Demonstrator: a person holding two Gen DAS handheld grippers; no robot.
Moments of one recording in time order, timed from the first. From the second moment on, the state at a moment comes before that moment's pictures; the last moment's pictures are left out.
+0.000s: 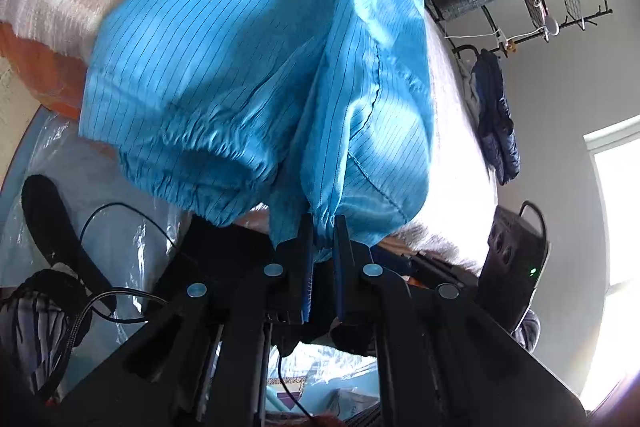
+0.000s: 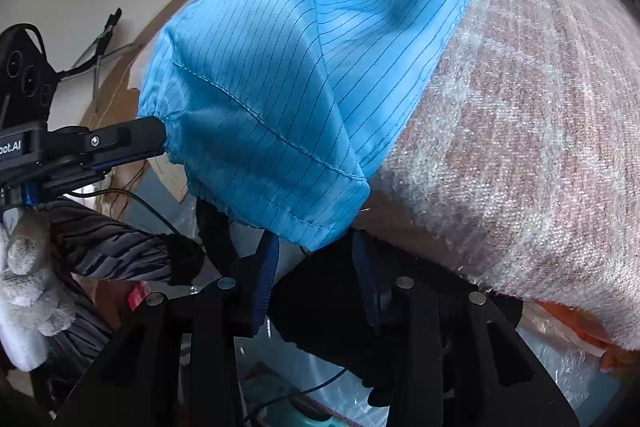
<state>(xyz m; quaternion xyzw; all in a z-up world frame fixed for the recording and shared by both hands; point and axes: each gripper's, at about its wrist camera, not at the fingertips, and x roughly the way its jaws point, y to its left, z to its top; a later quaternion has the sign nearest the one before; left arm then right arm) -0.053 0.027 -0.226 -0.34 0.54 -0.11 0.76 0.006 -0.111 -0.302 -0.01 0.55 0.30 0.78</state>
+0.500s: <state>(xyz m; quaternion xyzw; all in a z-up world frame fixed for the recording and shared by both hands) -0.052 0.028 -0.223 -0.33 0.53 -0.11 0.77 0.019 -0.118 -0.302 0.02 0.53 0.34 0.77</state>
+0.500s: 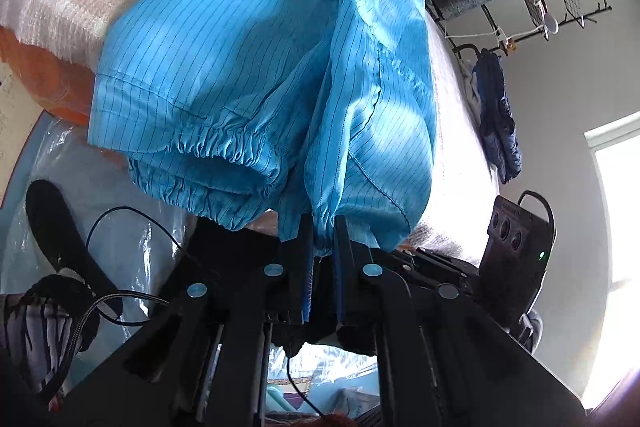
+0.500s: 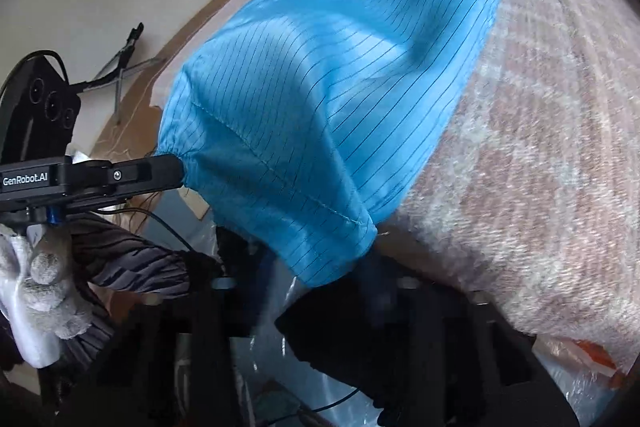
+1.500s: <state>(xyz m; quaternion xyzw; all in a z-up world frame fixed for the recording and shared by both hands) 0.006 0.158 -0.236 -0.29 0.60 -0.05 0.75 0.037 -0.126 -0.293 0.16 0.56 0.36 0.73</state>
